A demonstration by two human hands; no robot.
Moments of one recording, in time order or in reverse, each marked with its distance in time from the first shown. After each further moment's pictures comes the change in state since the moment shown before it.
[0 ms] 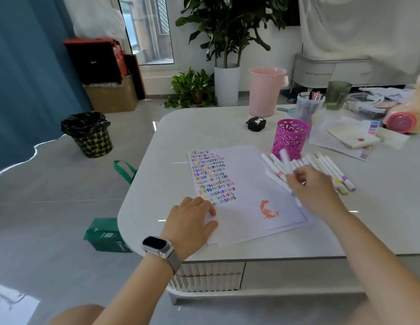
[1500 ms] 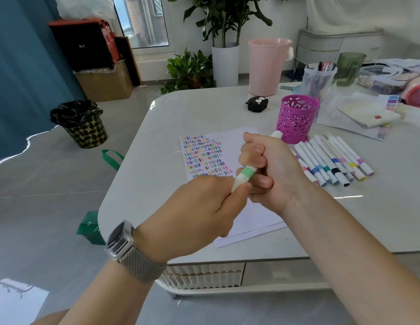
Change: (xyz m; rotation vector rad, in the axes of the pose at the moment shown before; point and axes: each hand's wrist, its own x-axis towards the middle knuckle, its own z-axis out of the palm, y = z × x) left_hand 0.000 0.057 -0.059 -0.416 -0.110 0.119; right_hand -0.030 -0.106 0.024 1.337 -0.547 0.557
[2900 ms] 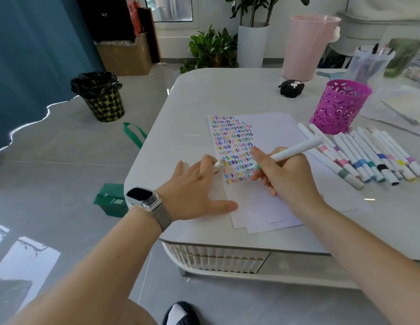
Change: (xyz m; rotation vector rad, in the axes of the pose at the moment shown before) left_hand 0.002 -0.104 0.002 0.412 -0.181 -0.151; right_hand 0.048 0.060 -0.031 -0.776 0.178 -0.555
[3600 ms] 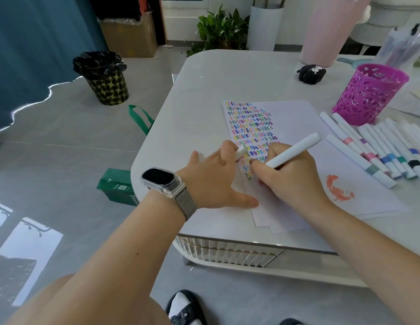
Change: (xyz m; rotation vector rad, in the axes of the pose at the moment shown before) left_hand 0.009 0.005 0.002 -0.015 -0.058 -0.016; right_hand -0.003 0.014 0.023 -0.395 -0.015 -0.200
